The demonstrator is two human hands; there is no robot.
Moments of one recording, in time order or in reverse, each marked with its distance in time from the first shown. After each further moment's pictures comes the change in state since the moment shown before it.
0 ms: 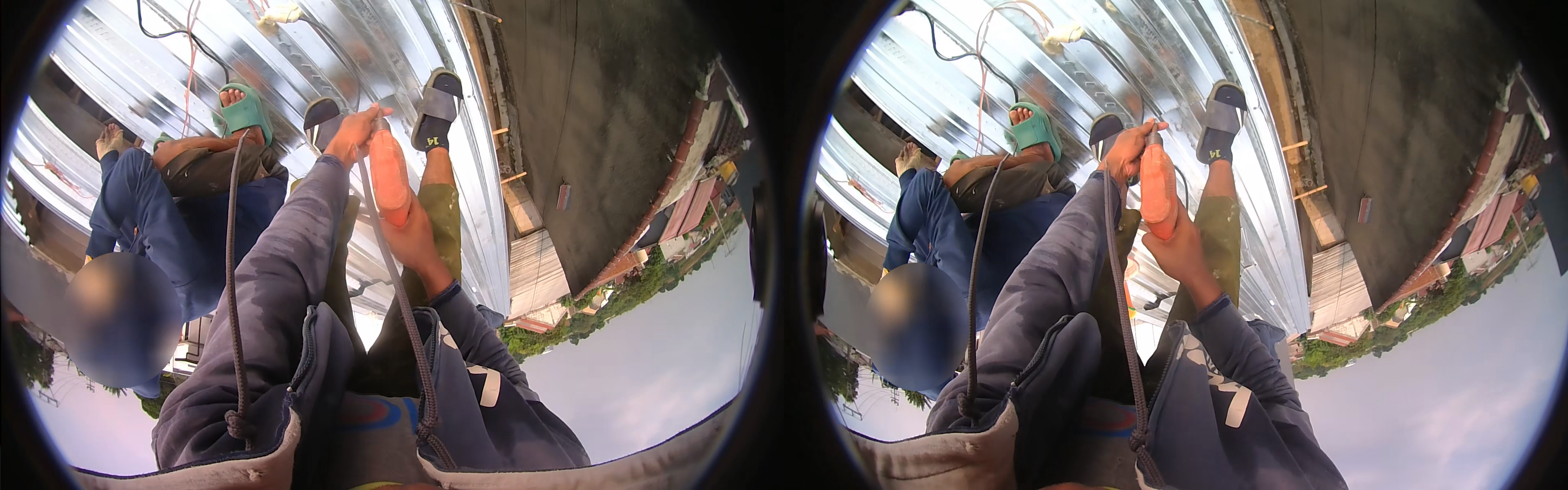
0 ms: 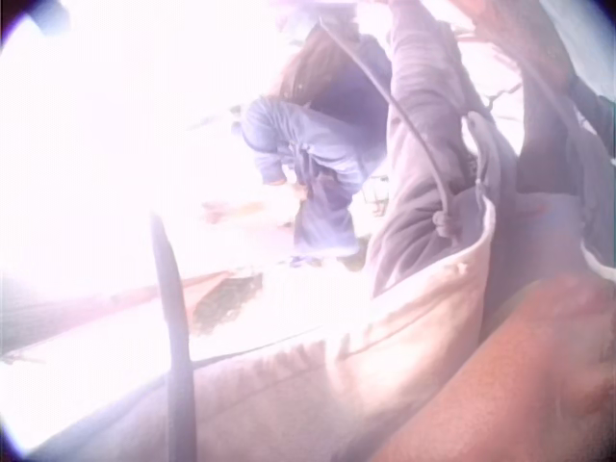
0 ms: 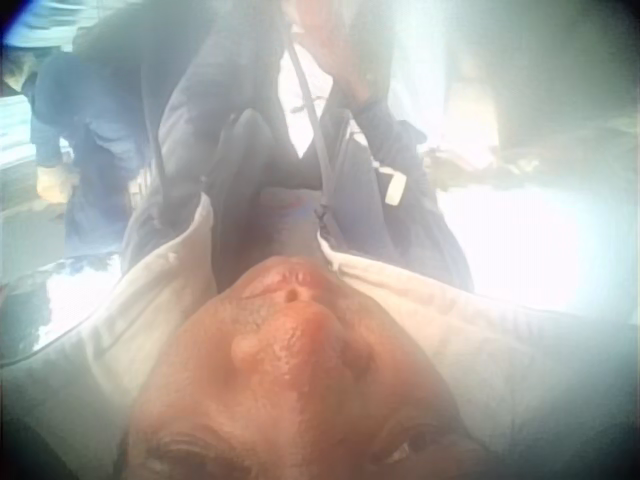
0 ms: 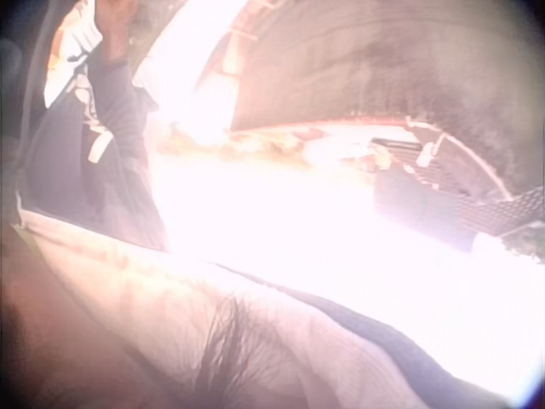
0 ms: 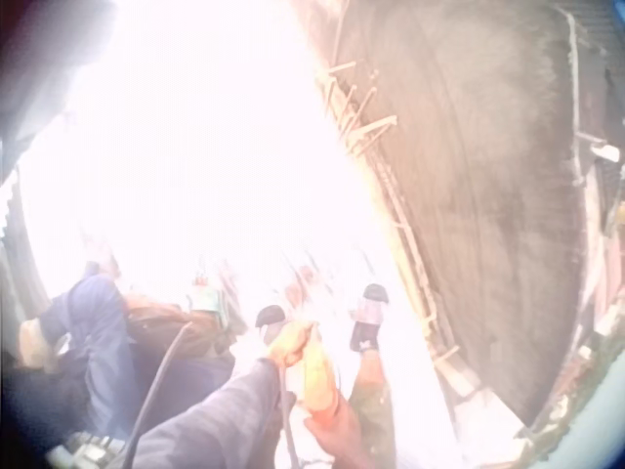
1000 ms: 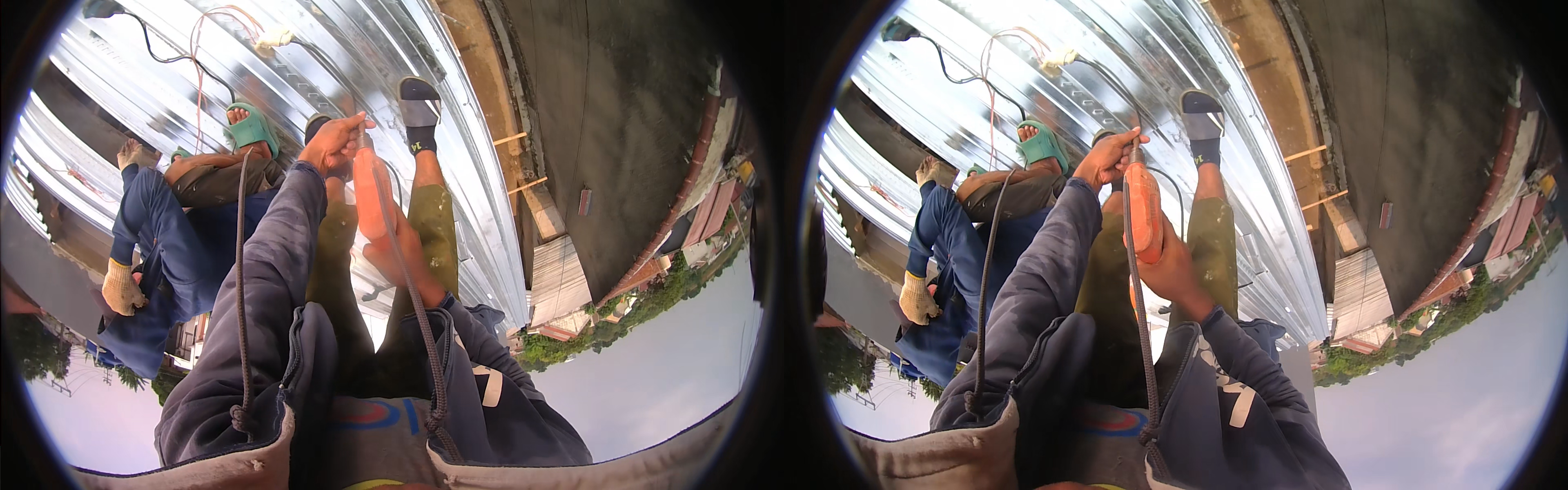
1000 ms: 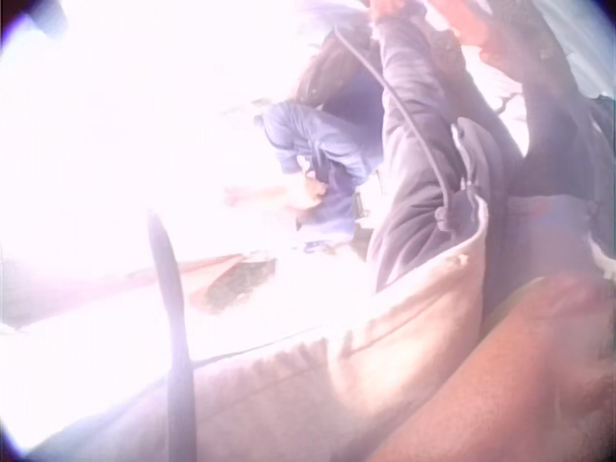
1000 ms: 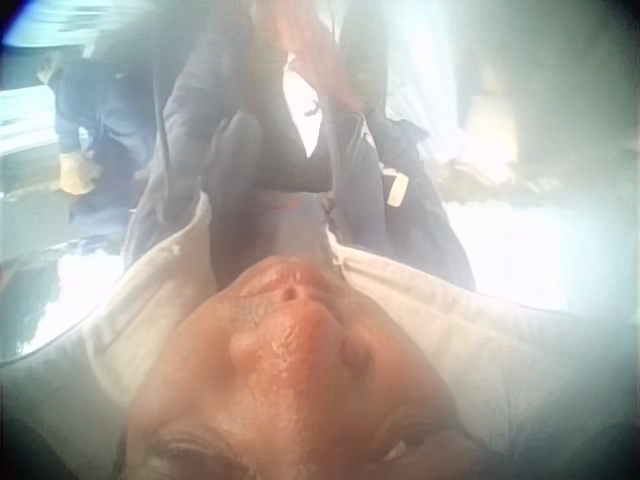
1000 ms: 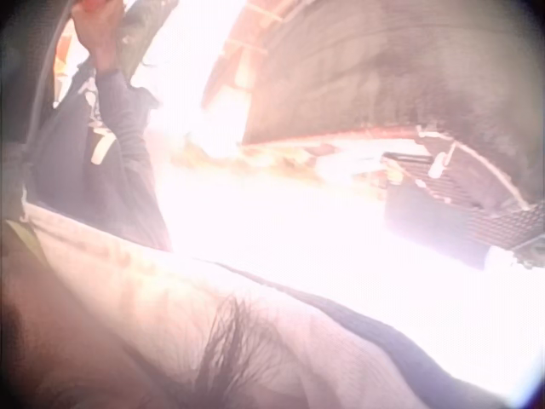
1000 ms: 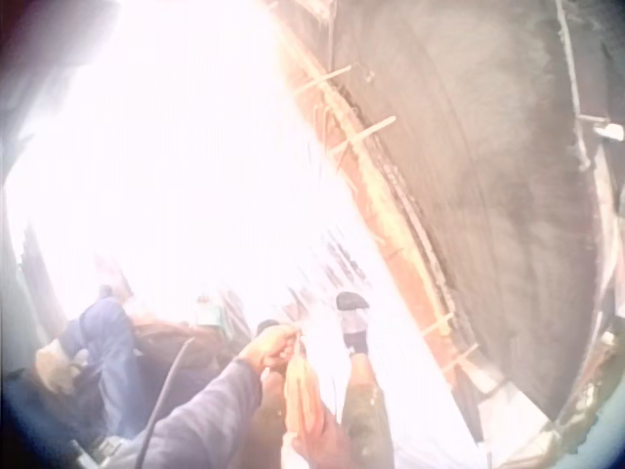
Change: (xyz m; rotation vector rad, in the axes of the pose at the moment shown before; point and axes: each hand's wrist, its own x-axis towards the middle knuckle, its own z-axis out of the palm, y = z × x) left_hand -0.038 0.057 0.037 0.113 0.063 -0.145; right_hand -0.017 -0.025 -0.035 0.028 -0.036 -0.112
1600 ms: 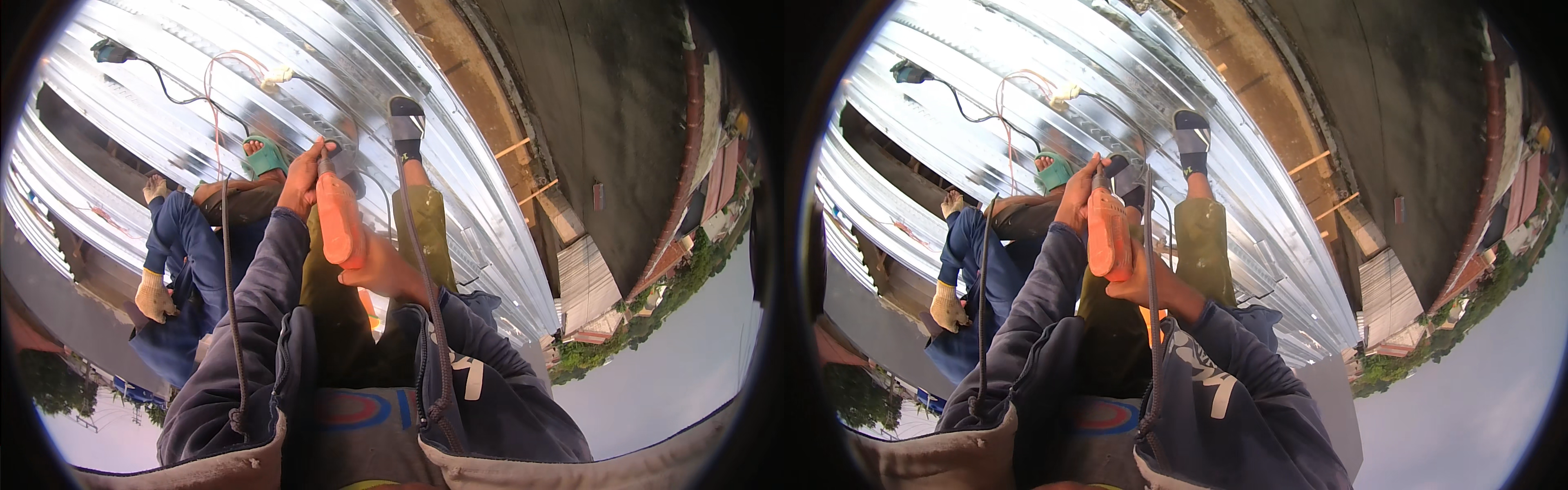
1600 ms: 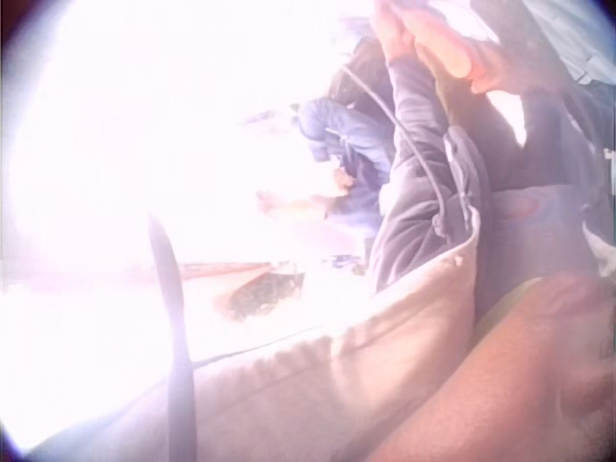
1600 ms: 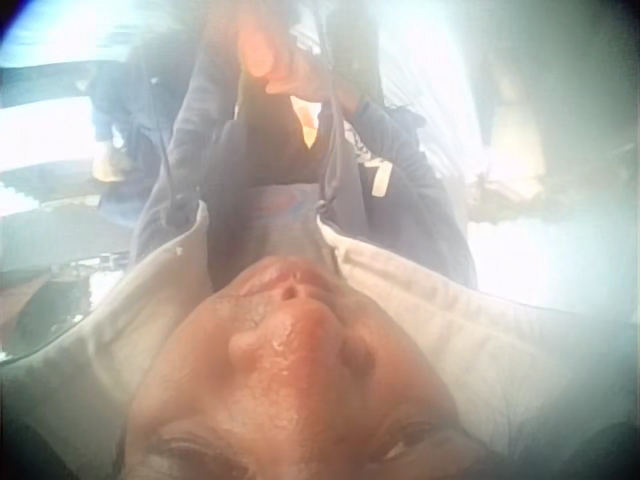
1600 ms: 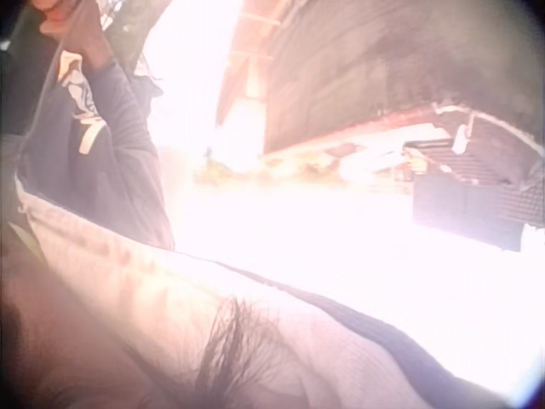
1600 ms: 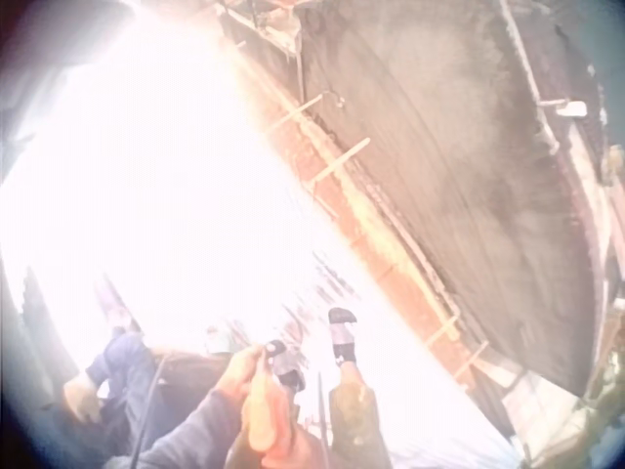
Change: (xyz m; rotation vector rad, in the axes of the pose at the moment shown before) left_hand -0.116 0.007 0.009 -0.071 0.206 0.228; right_hand -0.038 -0.071 0.009 0.229 -0.301 0.027
